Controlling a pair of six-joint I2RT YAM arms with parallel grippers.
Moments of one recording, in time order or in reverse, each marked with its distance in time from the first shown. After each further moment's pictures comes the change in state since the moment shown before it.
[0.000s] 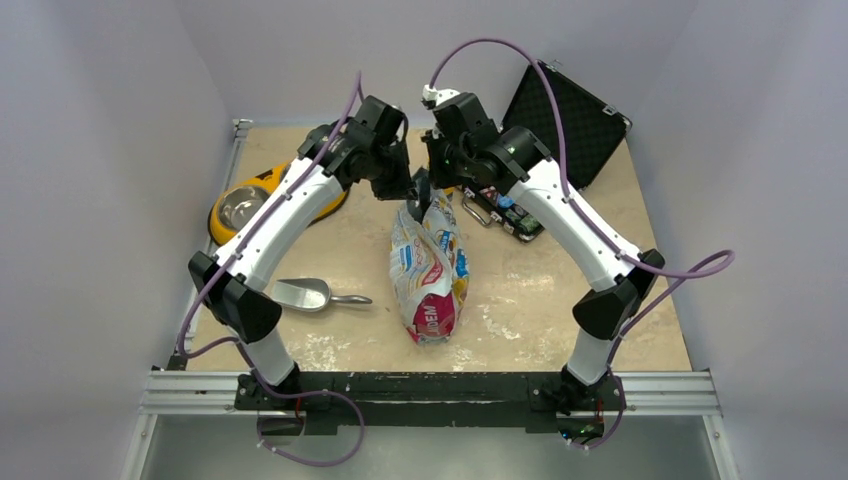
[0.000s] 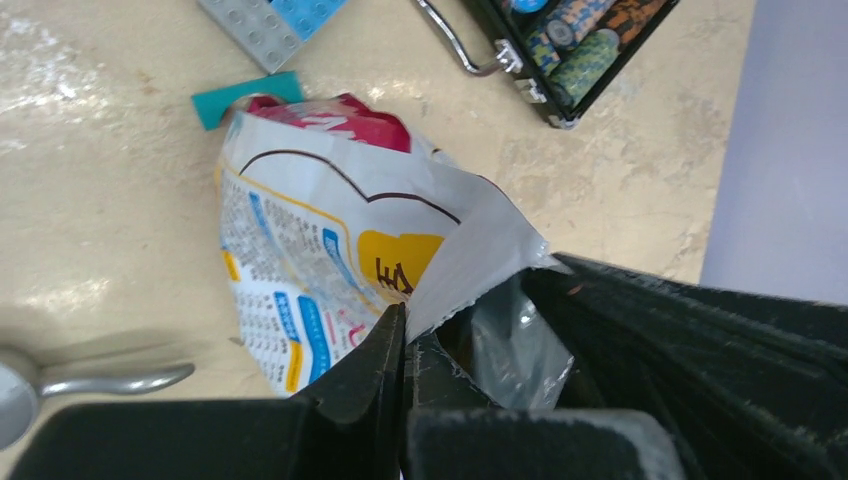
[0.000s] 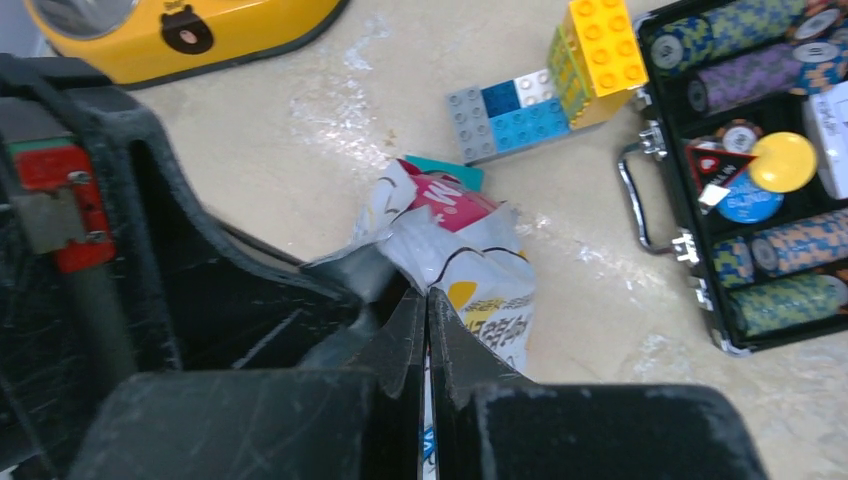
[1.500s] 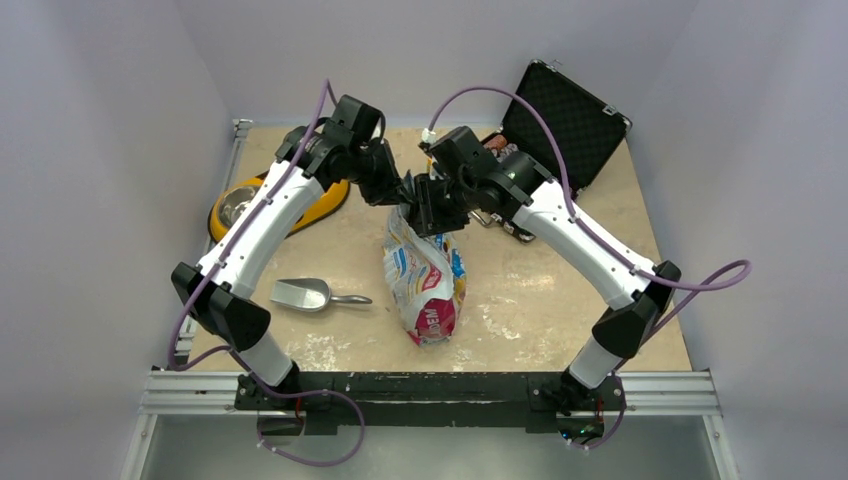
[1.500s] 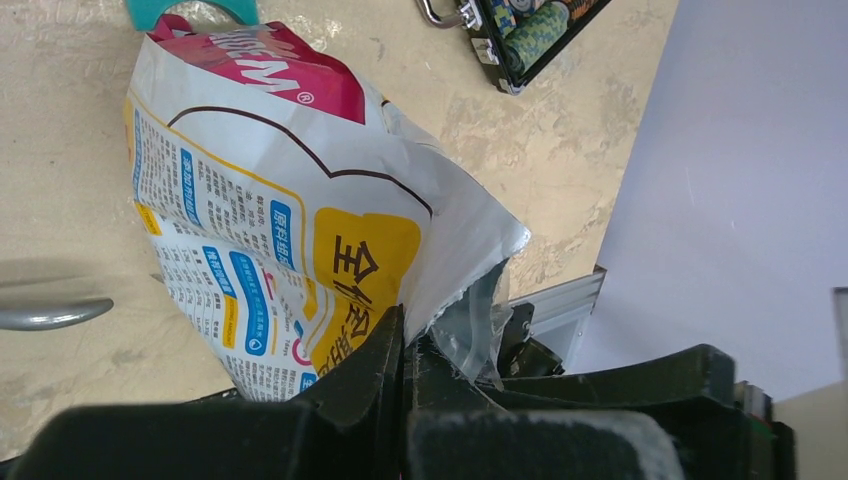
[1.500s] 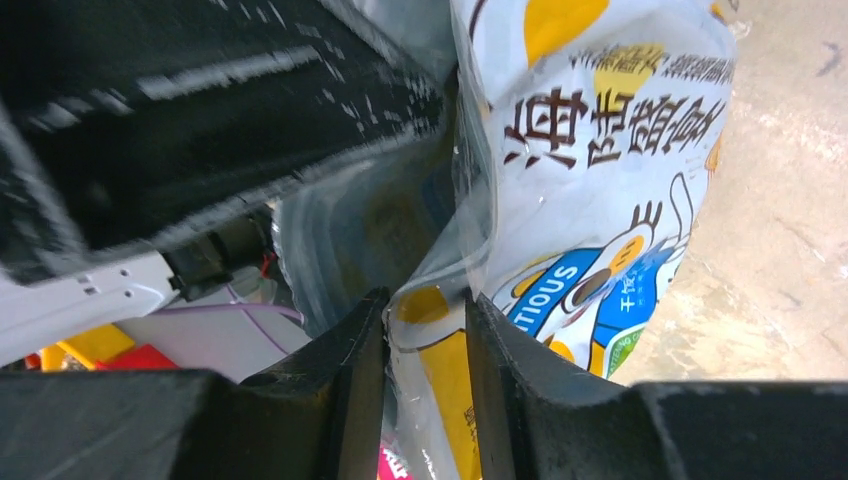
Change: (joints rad) left arm 0.071 -0.080 -0.064 -0.023 0.182 -0.164; right arm 0.090 -0.115 -0.188 -0.084 -0.250 0.233
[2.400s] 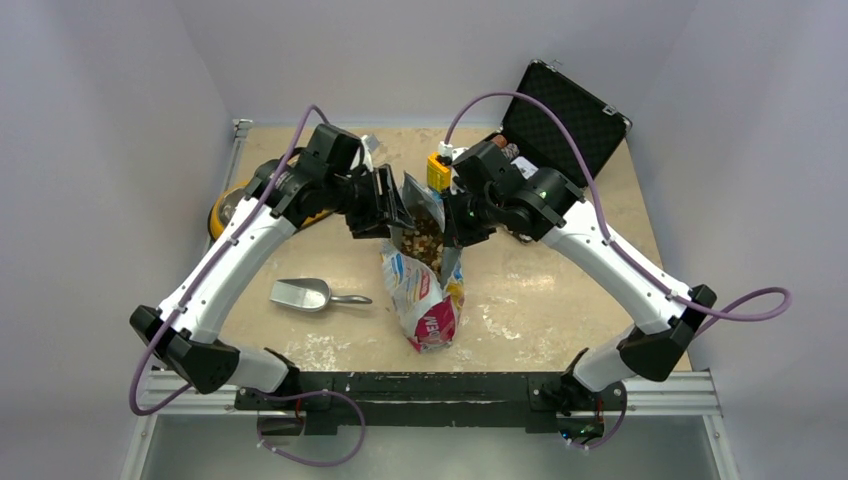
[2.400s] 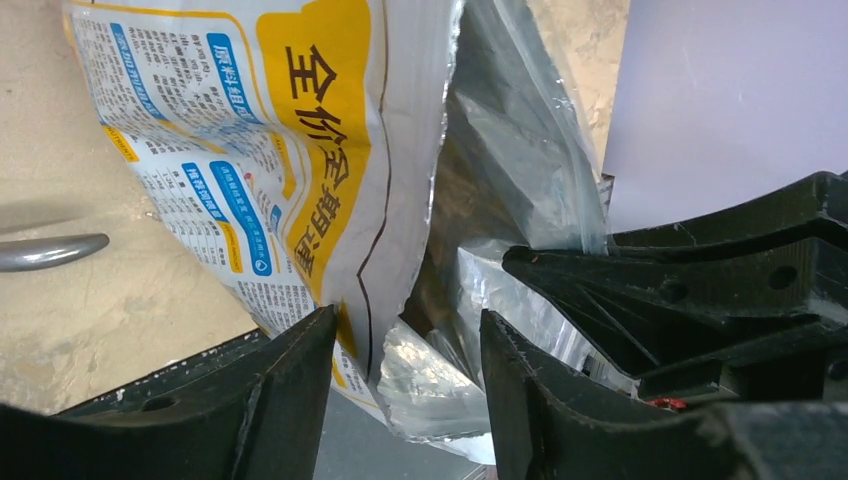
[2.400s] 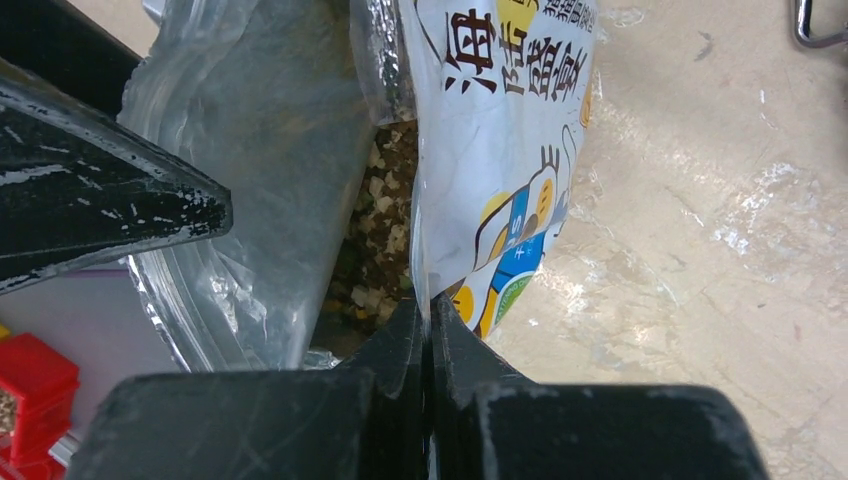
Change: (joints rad) left arm -0.033 -0.237 -0.230 0.019 0.109 0.086; right arm 0.023 -0.180 -0.153 -0.028 0.102 -0.124
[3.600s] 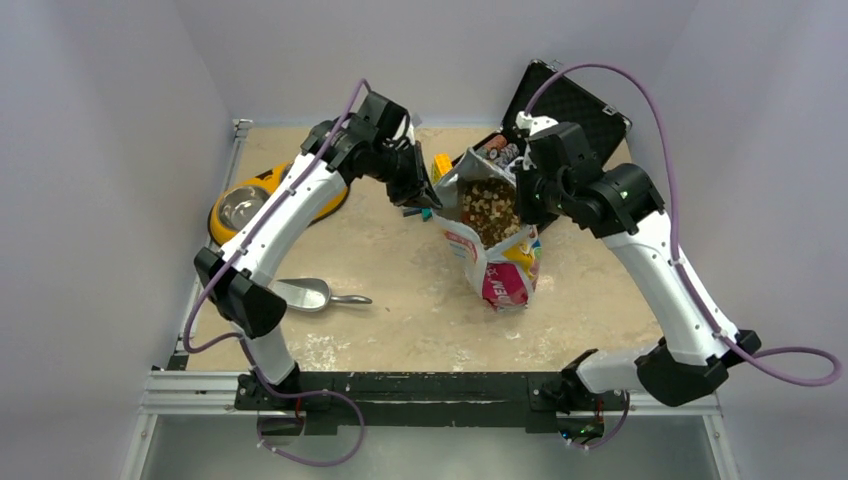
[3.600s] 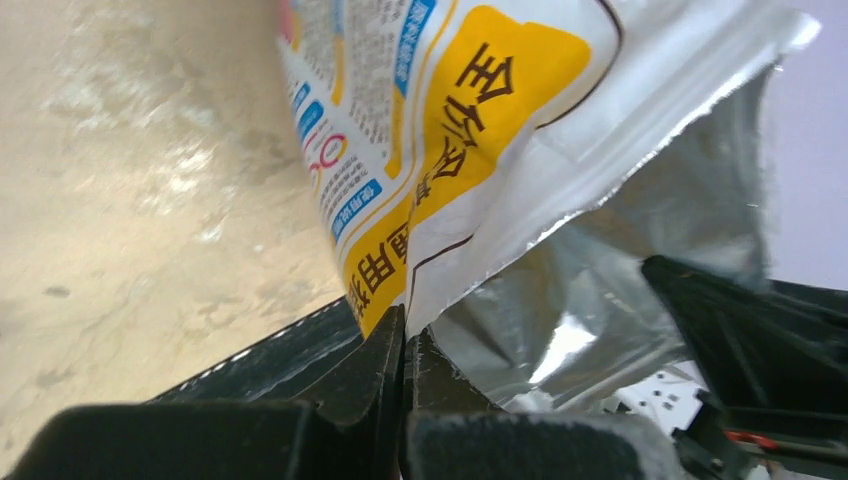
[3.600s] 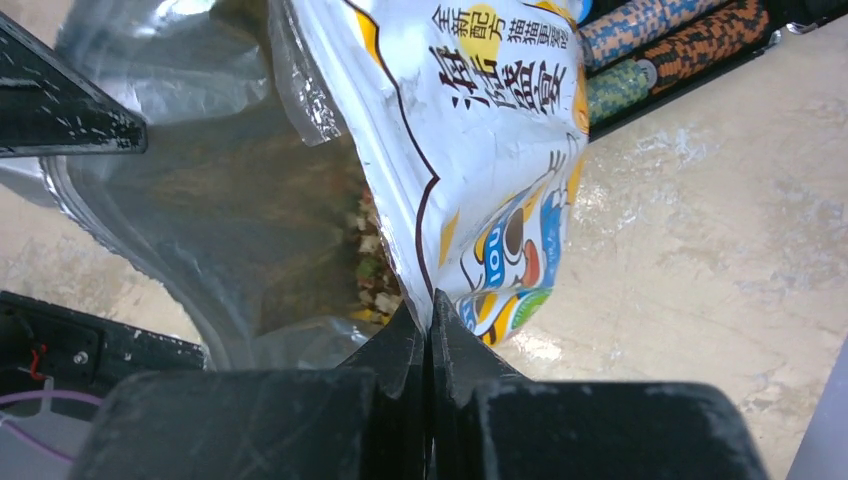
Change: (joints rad) left arm -0.034 0.378 0.411 -0.038 0.092 -0.047; right arm -0.229 -0.152 0.064 -0.144 0.226 -0.128
